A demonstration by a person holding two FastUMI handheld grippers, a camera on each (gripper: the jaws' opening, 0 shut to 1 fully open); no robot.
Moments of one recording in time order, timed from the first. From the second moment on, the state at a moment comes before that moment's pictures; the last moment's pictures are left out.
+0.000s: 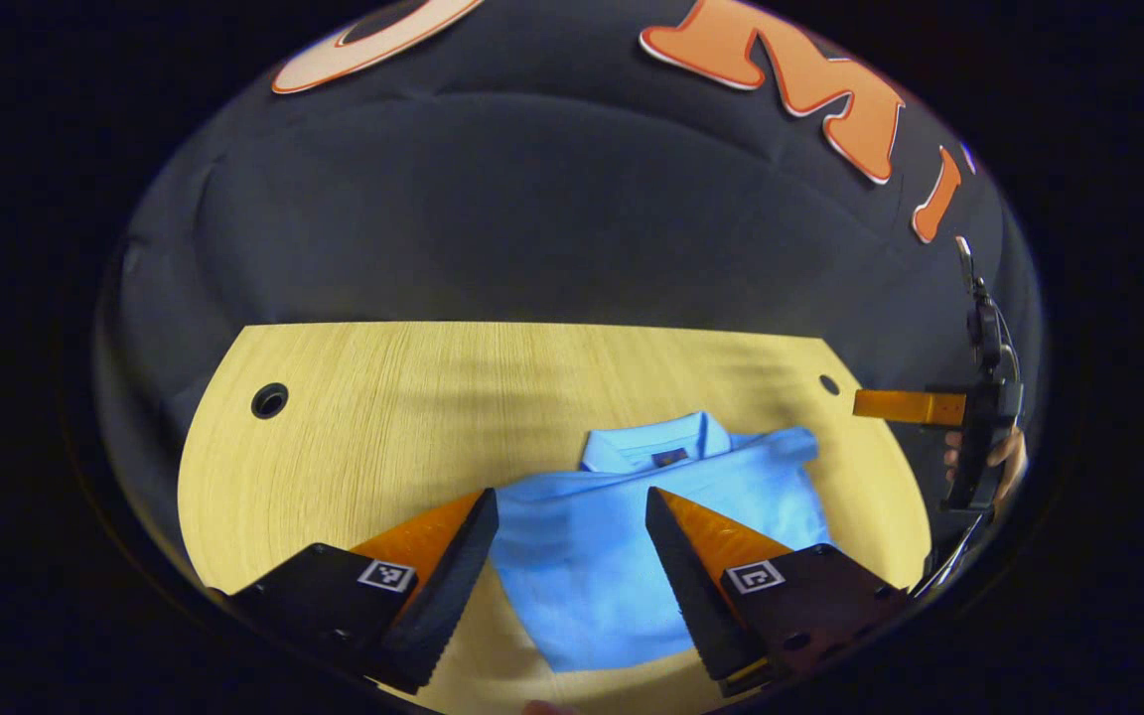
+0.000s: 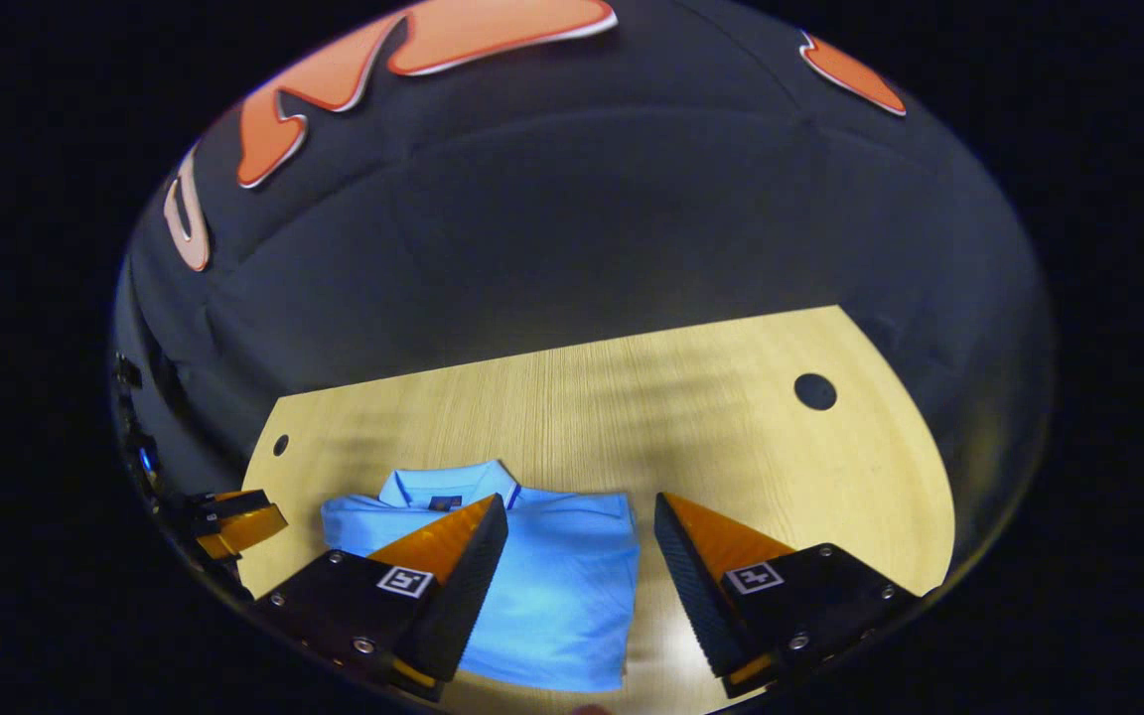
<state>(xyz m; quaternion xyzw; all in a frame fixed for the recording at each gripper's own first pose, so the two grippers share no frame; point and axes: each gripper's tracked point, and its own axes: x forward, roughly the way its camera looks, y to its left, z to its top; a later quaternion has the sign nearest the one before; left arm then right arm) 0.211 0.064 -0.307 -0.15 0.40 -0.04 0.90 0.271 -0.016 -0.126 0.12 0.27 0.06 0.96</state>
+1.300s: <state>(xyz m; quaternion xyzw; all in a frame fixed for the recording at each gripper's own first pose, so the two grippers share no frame) 0.057 0.044 -0.120 -0.05 0.14 -0.03 0.99 0.033 0.004 -0.003 0.01 -0.01 -0.04 1.00</state>
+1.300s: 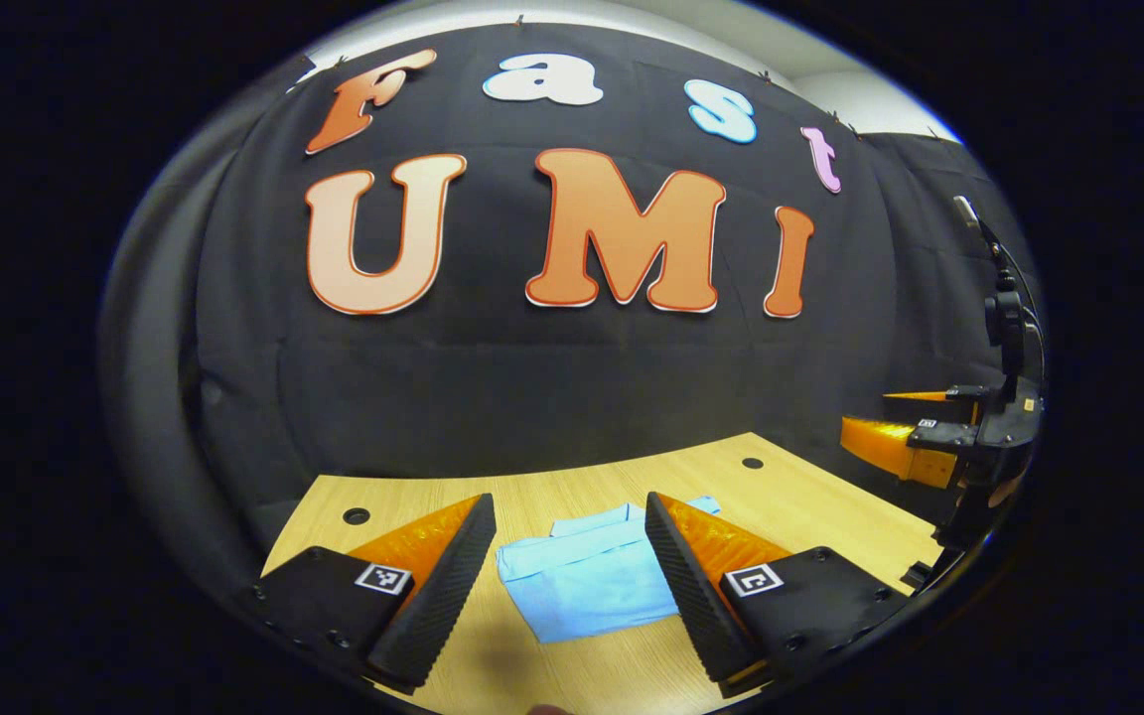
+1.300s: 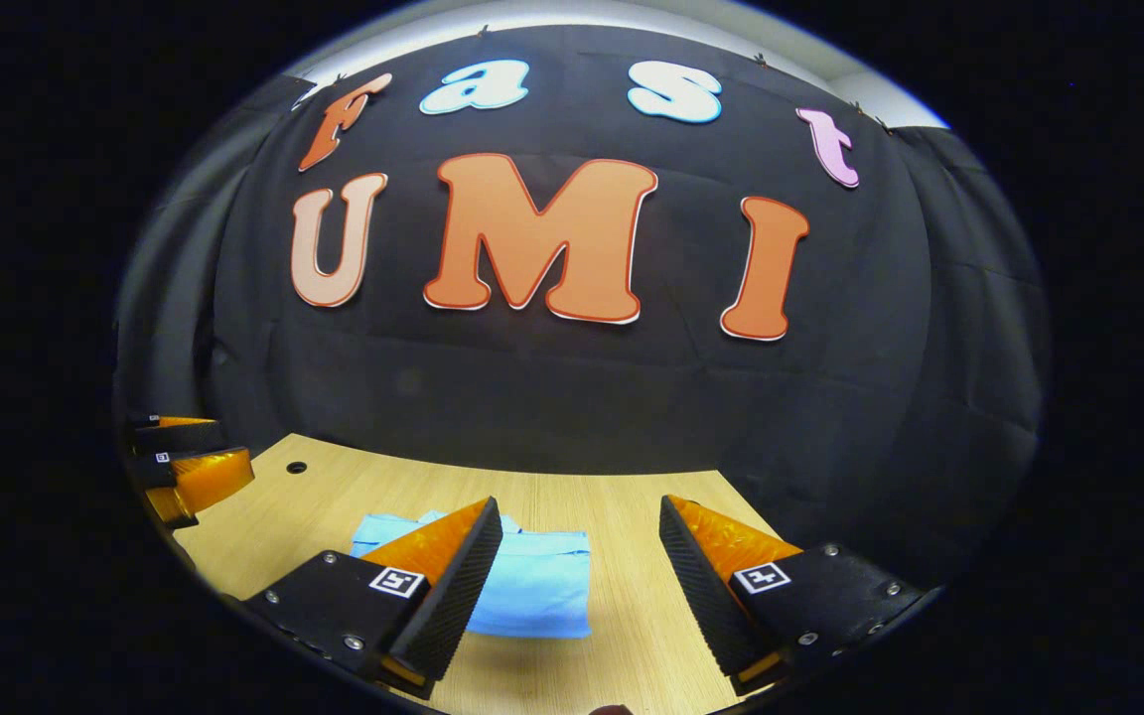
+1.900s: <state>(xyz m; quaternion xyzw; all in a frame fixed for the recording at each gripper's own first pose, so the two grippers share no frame) -0.066 -0.011 -0.053 -0.02 0.05 0.09 0.99 -0.060 0.005 -0.006 -0.01 -0.05 0.08 1.00</state>
